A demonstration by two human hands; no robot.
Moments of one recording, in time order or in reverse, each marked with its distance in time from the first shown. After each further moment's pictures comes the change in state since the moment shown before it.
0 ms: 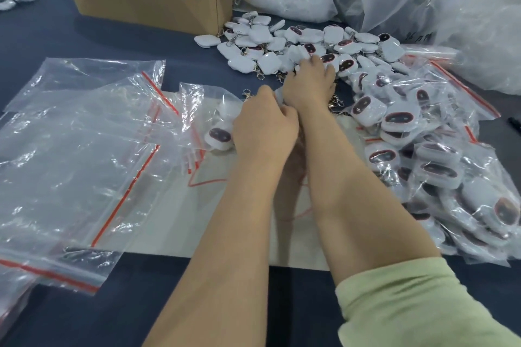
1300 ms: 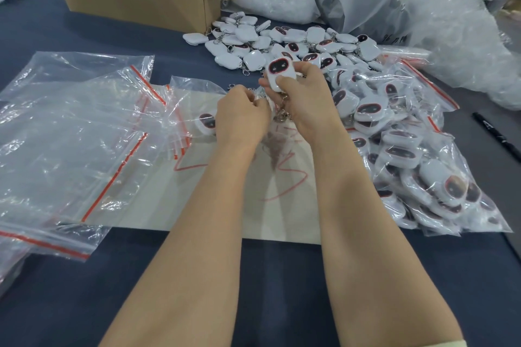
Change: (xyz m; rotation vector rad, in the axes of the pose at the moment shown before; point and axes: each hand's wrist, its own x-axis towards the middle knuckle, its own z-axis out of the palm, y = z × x) left_hand 0.005 -0.011 0.006 -0.180 0.083 -0.078; right_hand -0.068 0.012 -0.041 1.267 -0.220 0.062
